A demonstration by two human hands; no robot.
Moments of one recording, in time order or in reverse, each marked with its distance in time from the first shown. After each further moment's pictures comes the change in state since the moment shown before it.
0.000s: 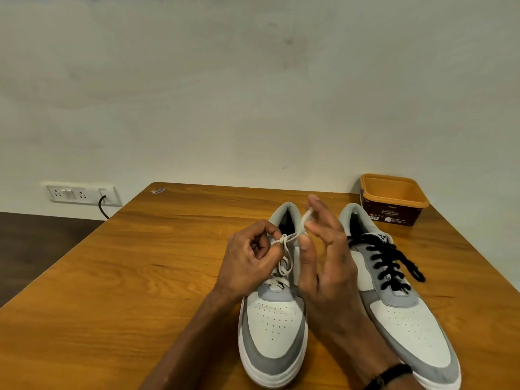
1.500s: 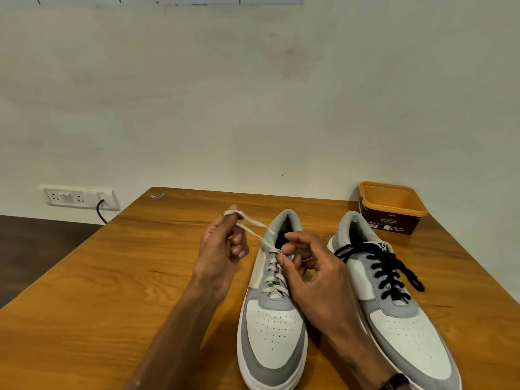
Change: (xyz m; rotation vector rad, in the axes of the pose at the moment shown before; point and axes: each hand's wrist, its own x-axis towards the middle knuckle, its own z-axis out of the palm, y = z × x) left_hand 0.014 0.010 -0.033 -0.903 0.200 -0.430; right_hand -0.008 0.010 0.007 0.118 -0.139 0.342
